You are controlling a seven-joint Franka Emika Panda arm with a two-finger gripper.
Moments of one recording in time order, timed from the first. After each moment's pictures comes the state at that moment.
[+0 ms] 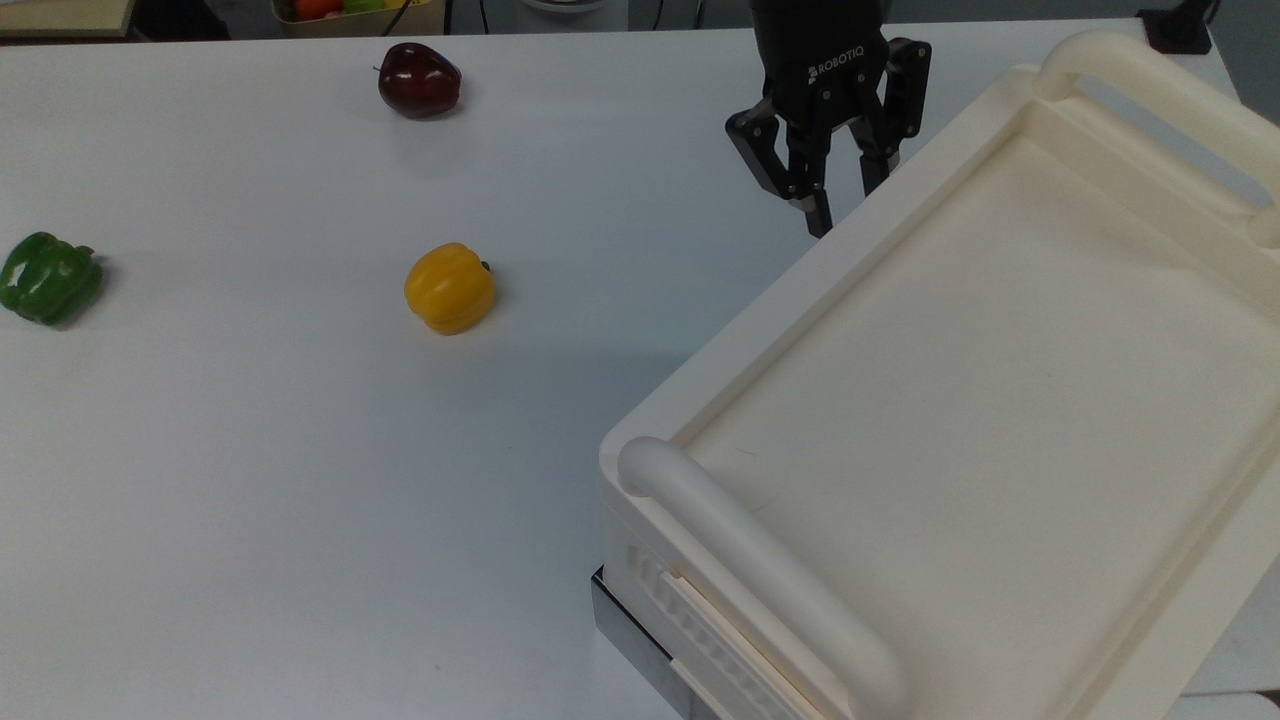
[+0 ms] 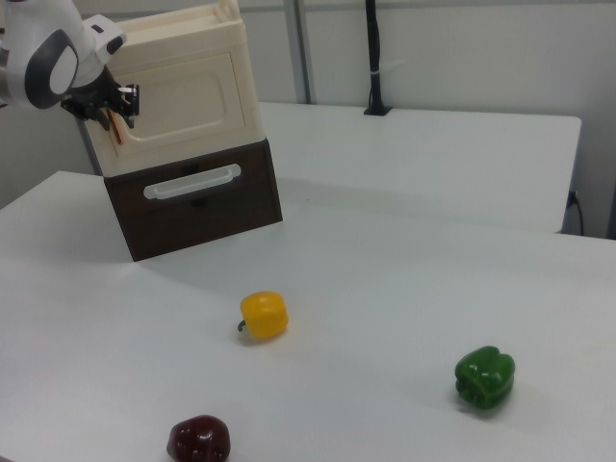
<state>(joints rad) 0.30 0.25 0.06 -1.49 0.17 2.34 -0.31</state>
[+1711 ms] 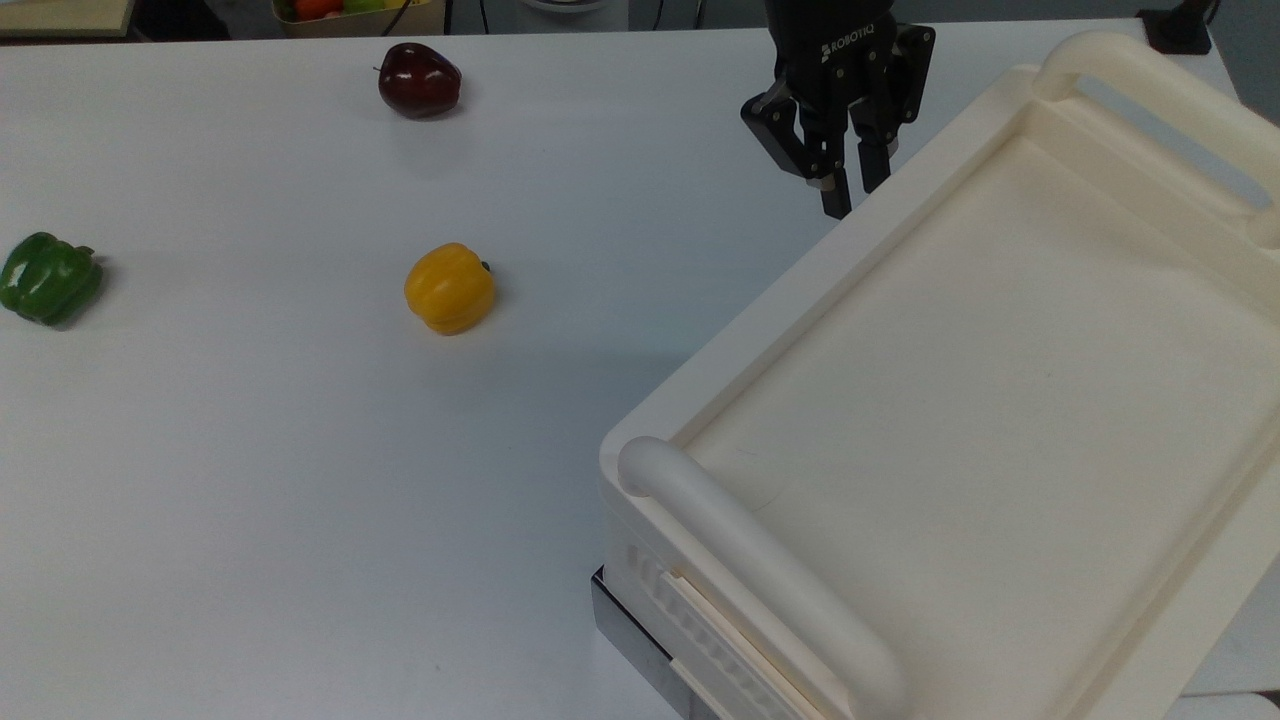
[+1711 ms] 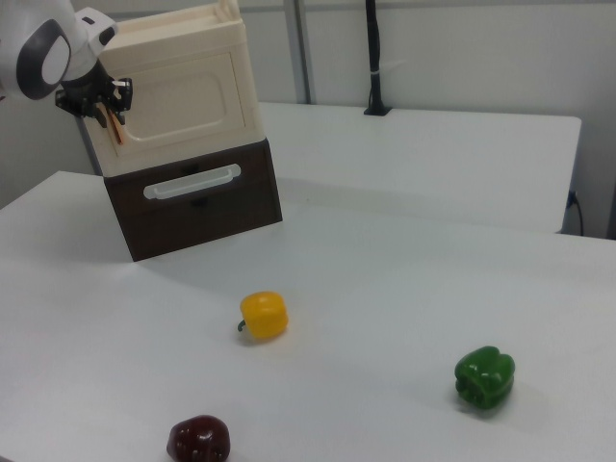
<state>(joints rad) 0.31 0.24 0.06 -1.47 0.15 2.28 -0.37</state>
